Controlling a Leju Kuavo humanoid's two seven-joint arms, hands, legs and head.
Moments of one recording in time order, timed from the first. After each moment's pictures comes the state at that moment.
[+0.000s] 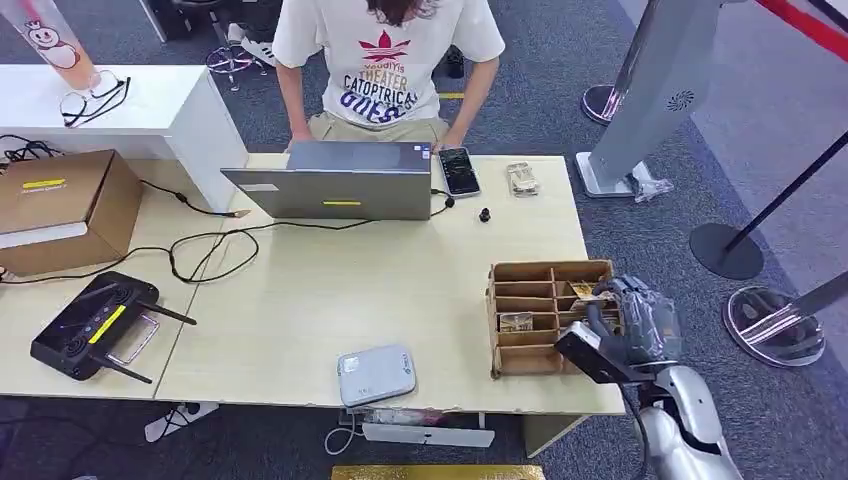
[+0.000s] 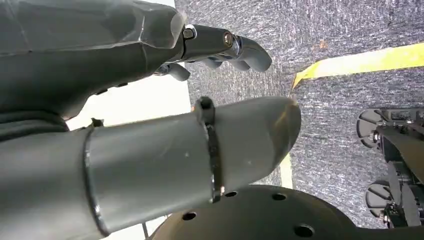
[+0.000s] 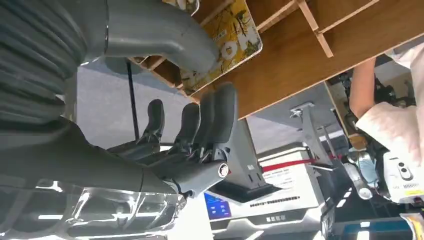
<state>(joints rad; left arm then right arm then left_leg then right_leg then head) -0.10 -0.12 1.18 -0.17 -1.25 -0.08 0.25 -0.07 -0.26 0.08 -1.26 0.75 -0.35 -0.26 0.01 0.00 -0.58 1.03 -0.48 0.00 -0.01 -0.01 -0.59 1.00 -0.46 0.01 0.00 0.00</state>
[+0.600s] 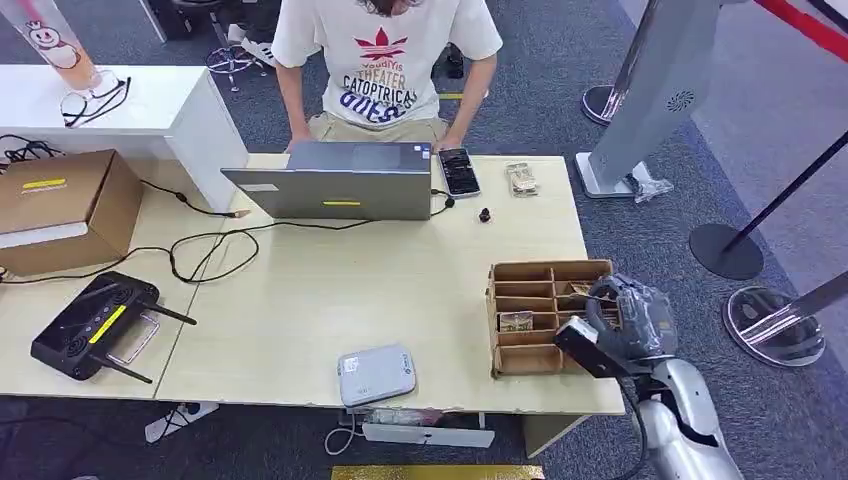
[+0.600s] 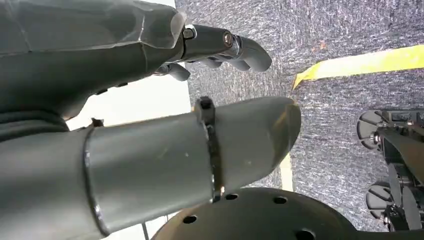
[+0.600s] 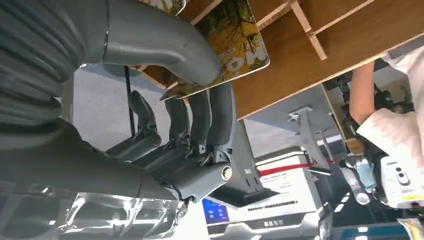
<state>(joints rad) -0.10 -0.12 1.18 -0.17 -1.25 -0.08 0.25 -0.10 -0.26 0.09 -1.23 0.74 -0.33 -0.26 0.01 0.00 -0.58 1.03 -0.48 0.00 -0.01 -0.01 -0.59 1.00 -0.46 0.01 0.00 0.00</state>
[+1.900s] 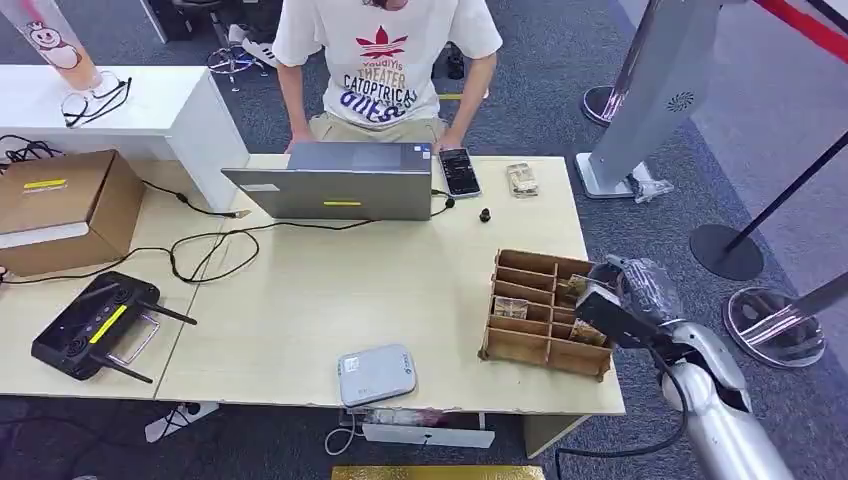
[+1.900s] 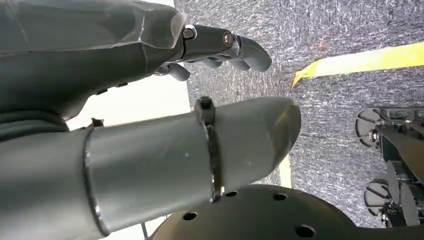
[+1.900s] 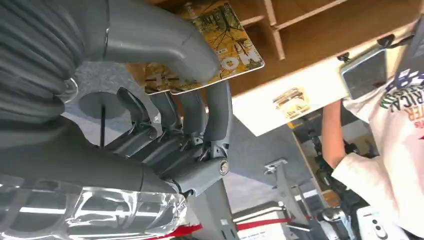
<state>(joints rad) -0.09 -0.12 1.18 -0.17 -1.24 -0.08 0.24 -0.20 -0.37 0.11 -1.27 0.51 0.02 -0.28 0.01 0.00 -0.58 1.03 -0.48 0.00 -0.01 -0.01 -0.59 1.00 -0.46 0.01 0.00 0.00</state>
